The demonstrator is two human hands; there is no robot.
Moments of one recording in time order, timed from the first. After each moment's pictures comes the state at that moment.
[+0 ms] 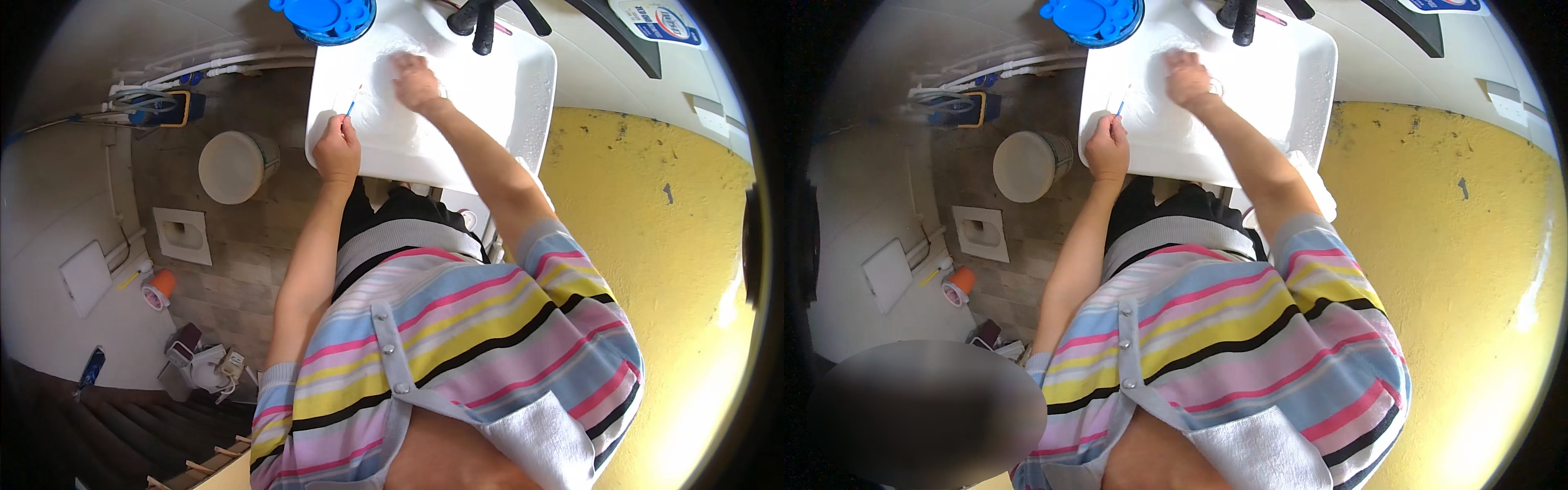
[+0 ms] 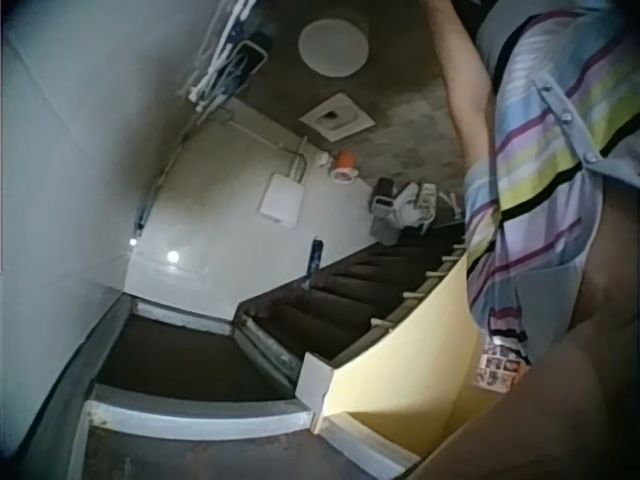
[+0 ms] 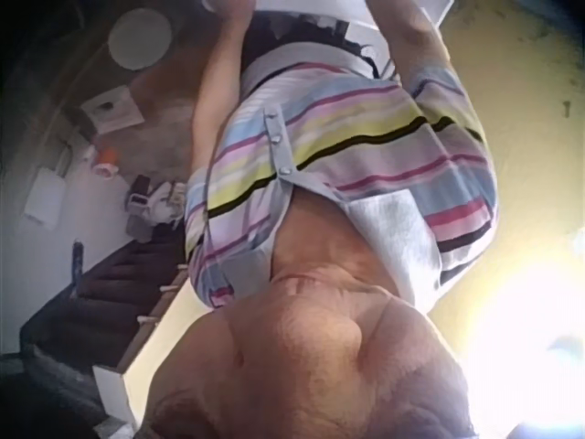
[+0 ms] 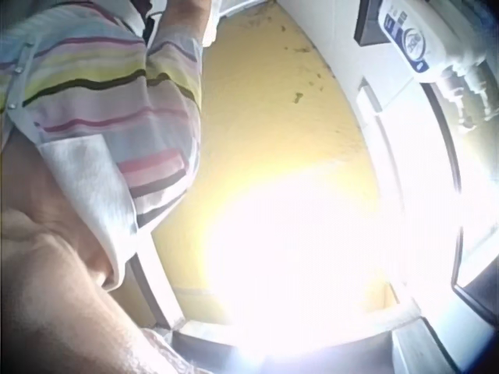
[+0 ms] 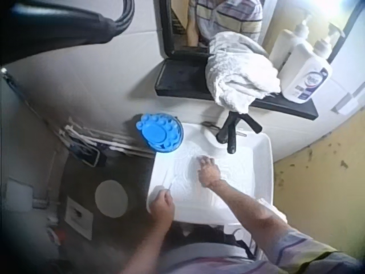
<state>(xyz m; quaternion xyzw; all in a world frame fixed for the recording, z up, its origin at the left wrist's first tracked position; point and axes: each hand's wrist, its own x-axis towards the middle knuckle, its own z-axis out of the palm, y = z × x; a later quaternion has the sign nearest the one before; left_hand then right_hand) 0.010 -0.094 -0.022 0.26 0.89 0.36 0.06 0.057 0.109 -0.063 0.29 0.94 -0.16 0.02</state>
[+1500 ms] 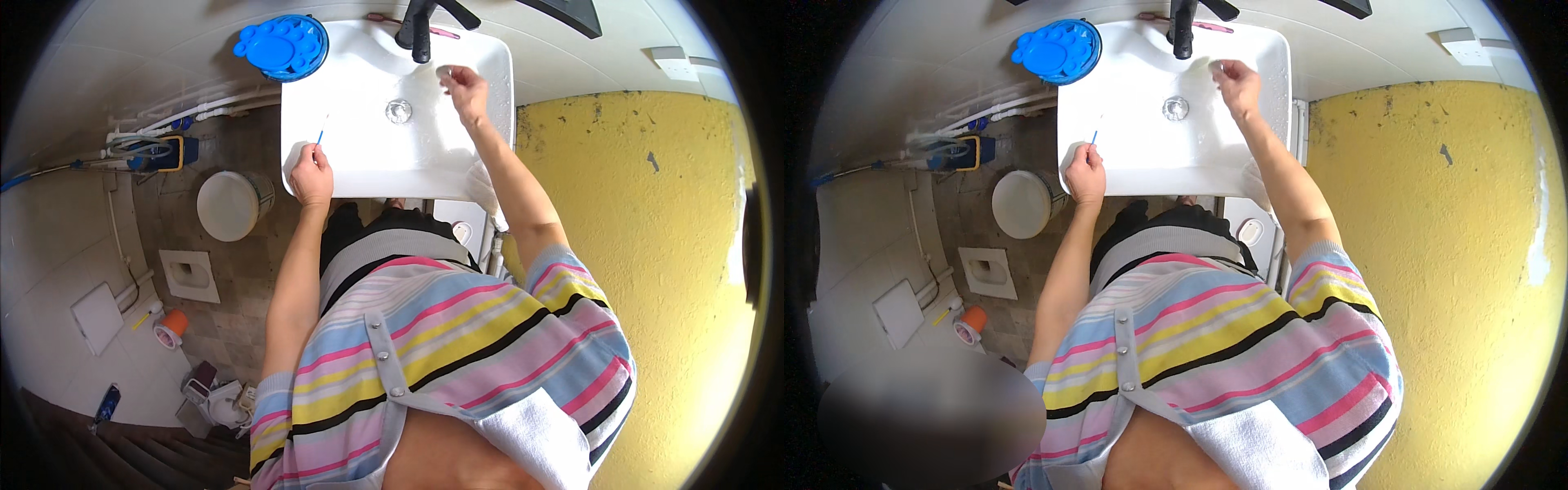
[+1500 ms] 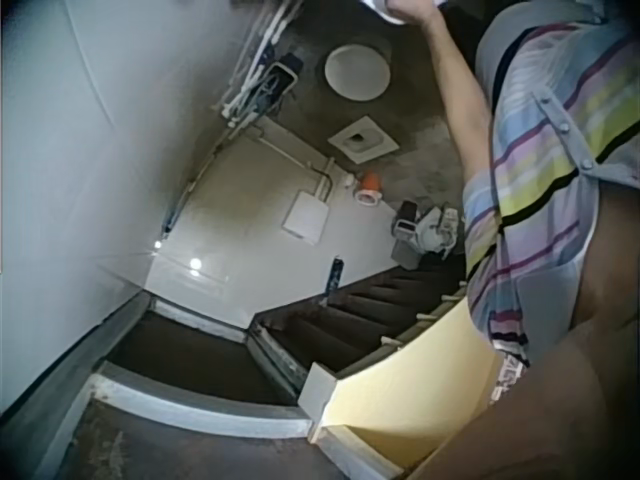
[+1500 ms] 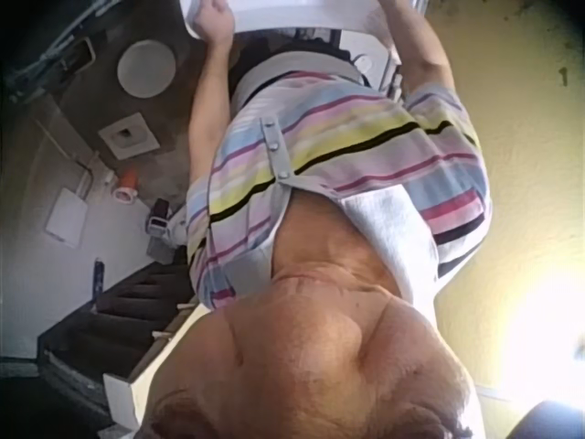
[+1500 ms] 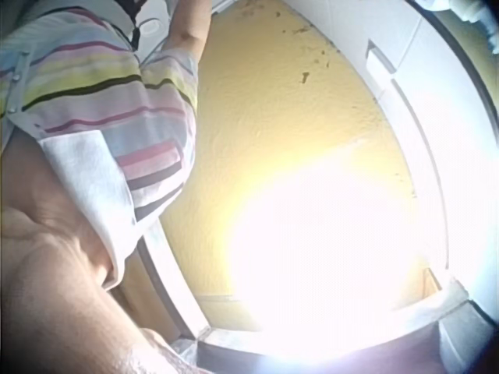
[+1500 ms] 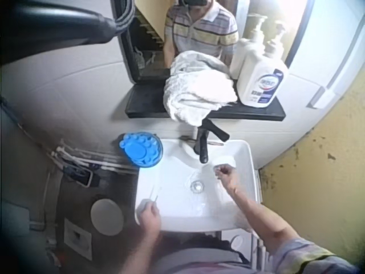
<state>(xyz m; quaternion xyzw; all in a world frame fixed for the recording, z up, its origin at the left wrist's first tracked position) 0.010 -0.096 -0.025 0.25 0.92 0.30 0.07 0.161 0.195 -0.010 0.47 0.61 -0.56 -0.30</state>
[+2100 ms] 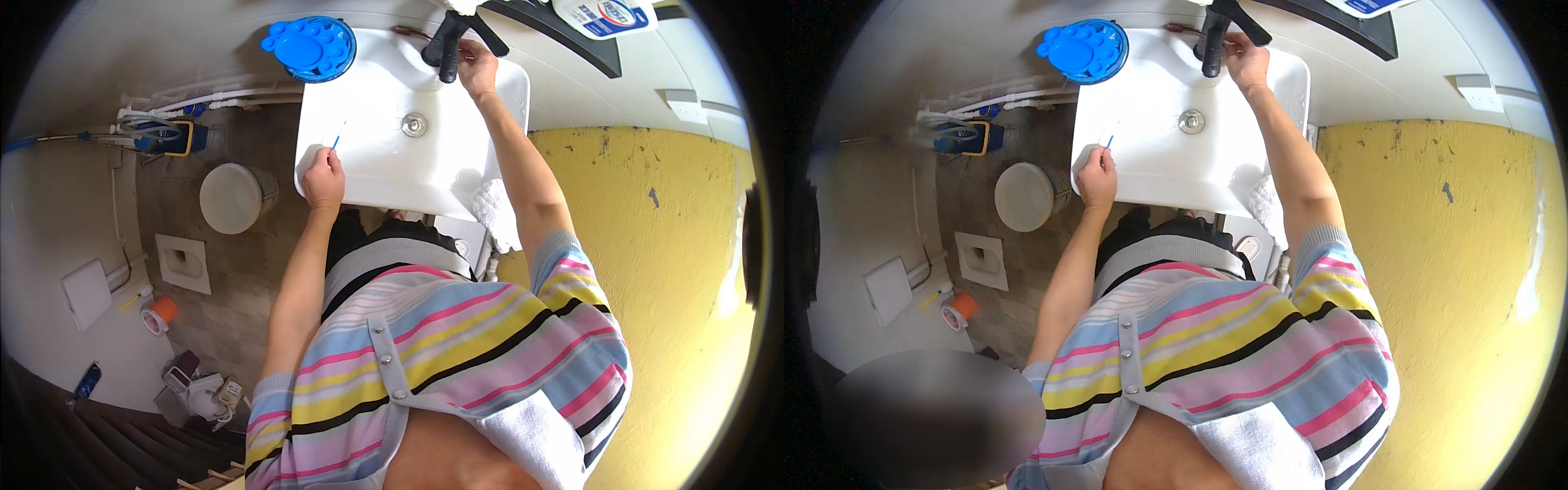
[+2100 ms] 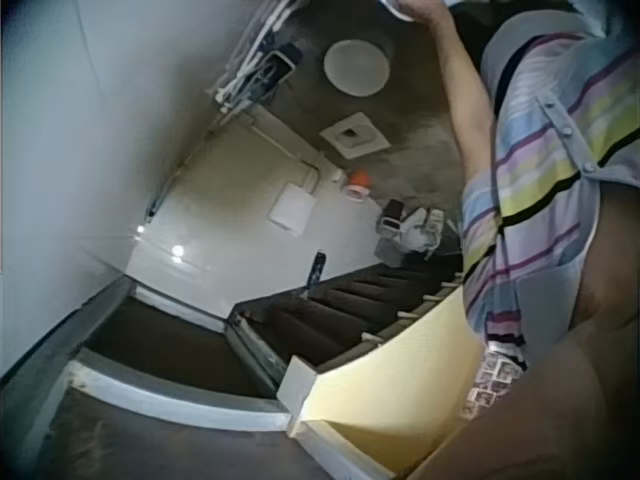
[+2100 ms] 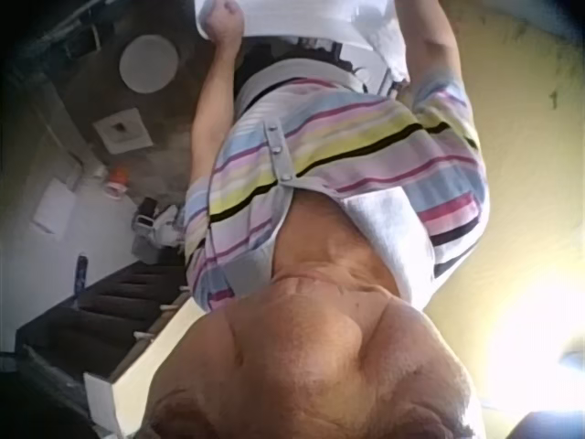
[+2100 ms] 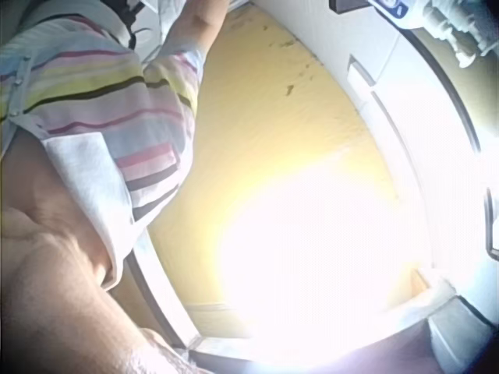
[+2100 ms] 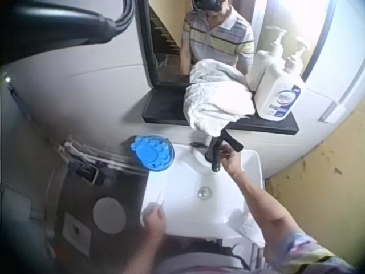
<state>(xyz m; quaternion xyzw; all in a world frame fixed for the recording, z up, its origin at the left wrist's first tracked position) 0.010 -0.096 -0.023 0.25 0.91 0.31 0.06 0.093 0.247 0.022 0.37 0.80 -0.35 -0.33</state>
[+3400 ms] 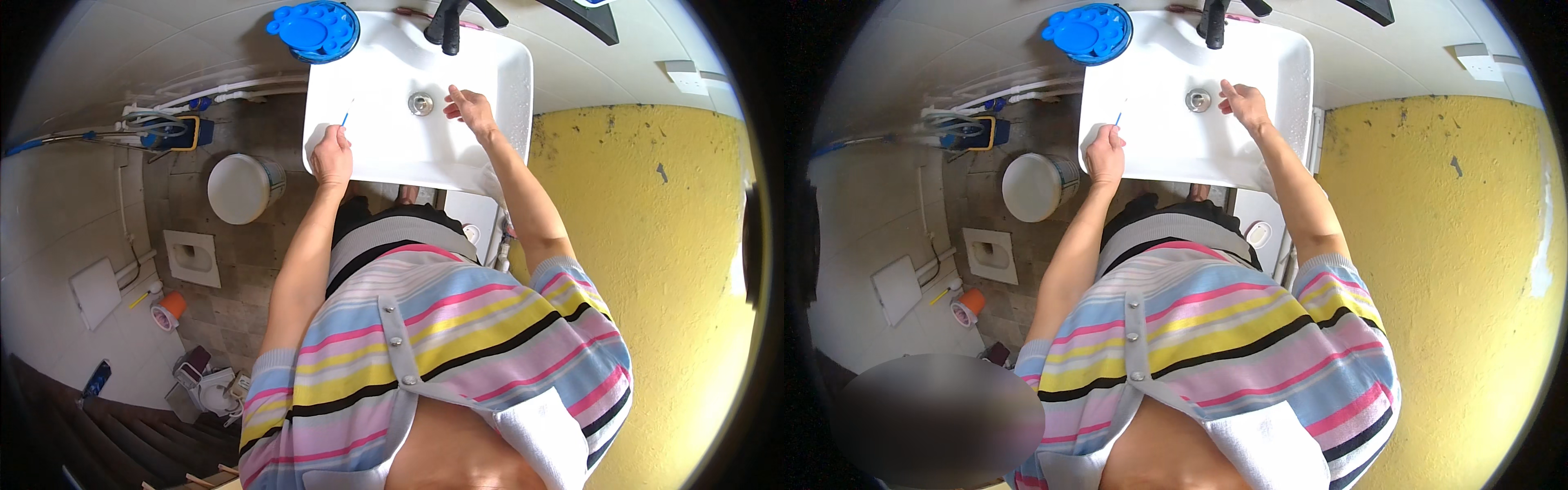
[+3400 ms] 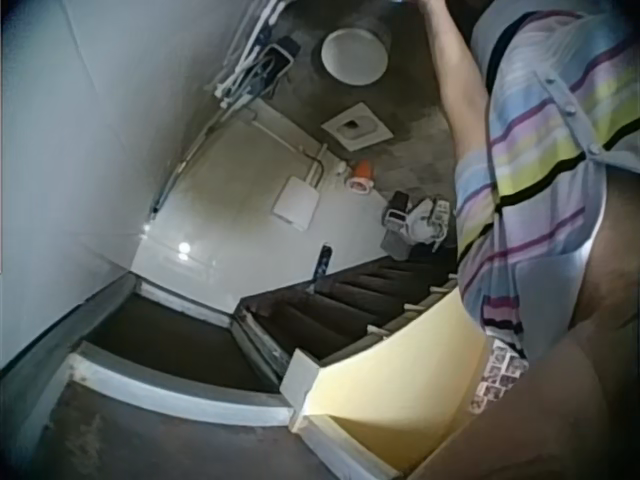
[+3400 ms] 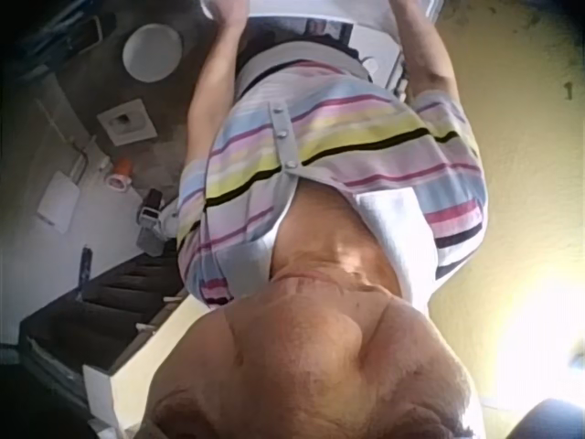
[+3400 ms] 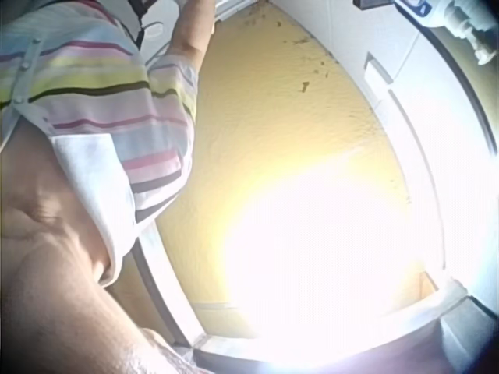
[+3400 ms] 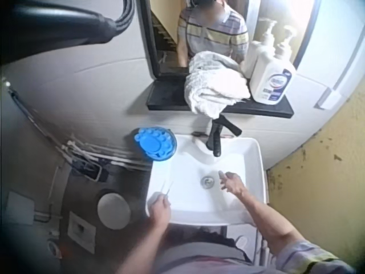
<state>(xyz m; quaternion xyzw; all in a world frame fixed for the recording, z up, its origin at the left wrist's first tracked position) 0.009 -0.097 -0.012 0.26 0.90 0.32 0.14 0.169 0.150 0.019 0.52 0.64 -0.56 -0.04</state>
